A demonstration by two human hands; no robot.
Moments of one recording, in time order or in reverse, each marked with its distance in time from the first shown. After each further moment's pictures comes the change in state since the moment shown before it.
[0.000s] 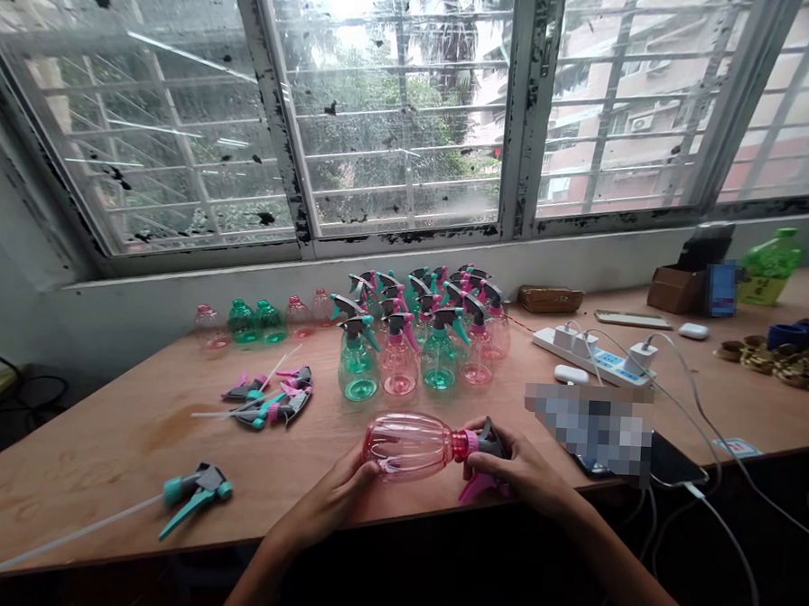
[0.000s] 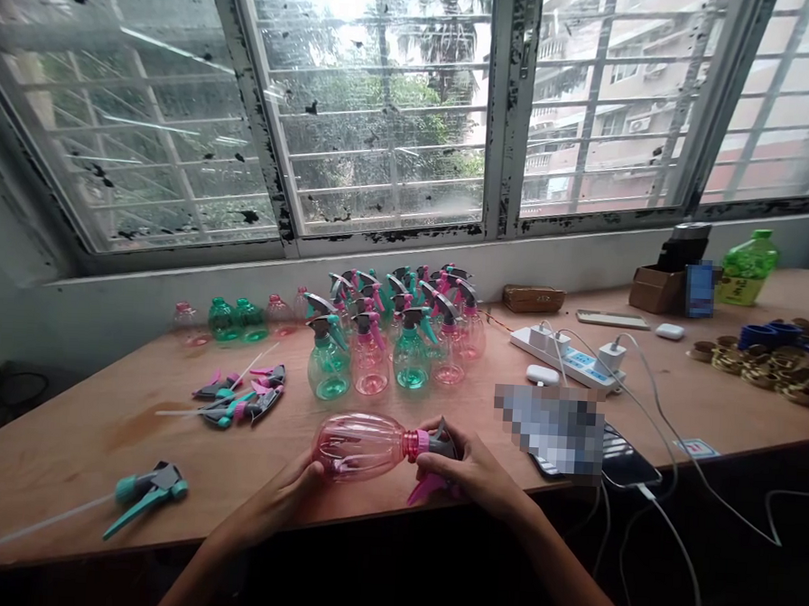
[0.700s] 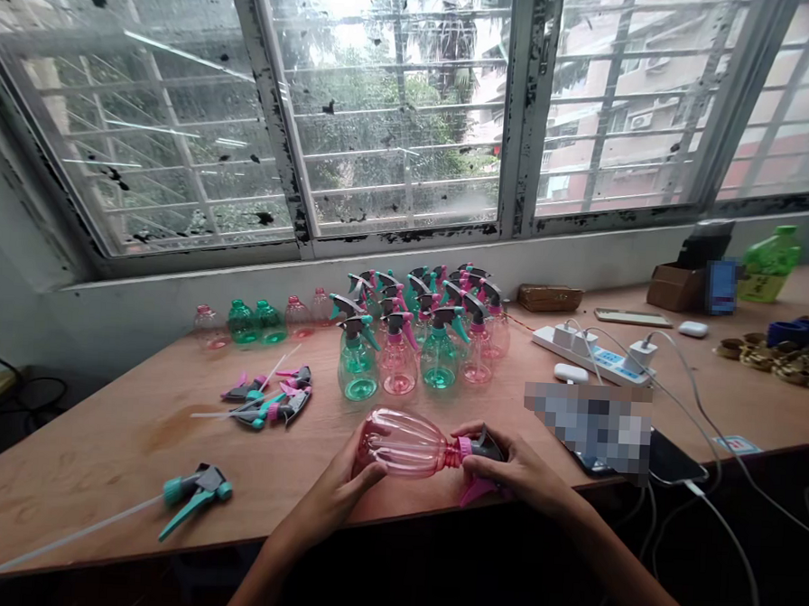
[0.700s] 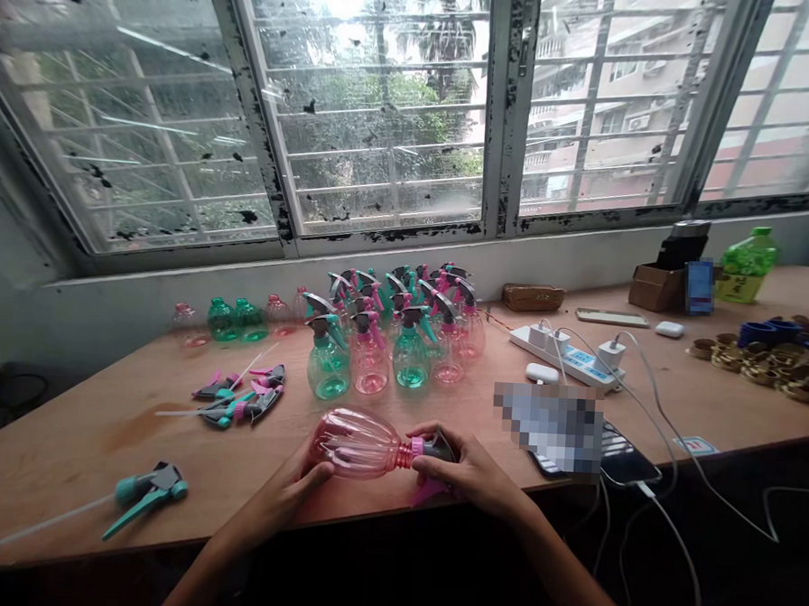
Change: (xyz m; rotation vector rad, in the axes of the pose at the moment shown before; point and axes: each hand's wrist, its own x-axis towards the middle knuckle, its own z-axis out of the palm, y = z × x) left_hand 0.005 0.004 0.009 0.001 0.142 0.041; right_hand -0.002 -0.008 0.002 -0.104 -0.011 -0.019
